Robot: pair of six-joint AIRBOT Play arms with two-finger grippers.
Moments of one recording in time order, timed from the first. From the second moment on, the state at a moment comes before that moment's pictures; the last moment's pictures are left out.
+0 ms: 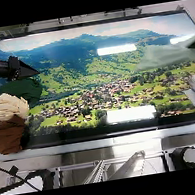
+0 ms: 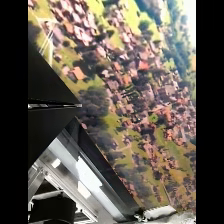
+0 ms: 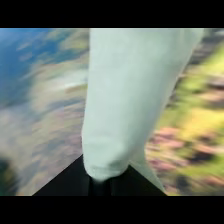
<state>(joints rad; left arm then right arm) 0.21 -1.42 1.54 -2.41 1.60 1.93 -0.64 -1.37 1.47 -0.94 1.44 1.68</state>
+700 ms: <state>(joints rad) 0.21 -1.42 1.54 -2.41 1.63 1.97 -1.12 -1.26 0.98 -1.60 1.50 1.82</state>
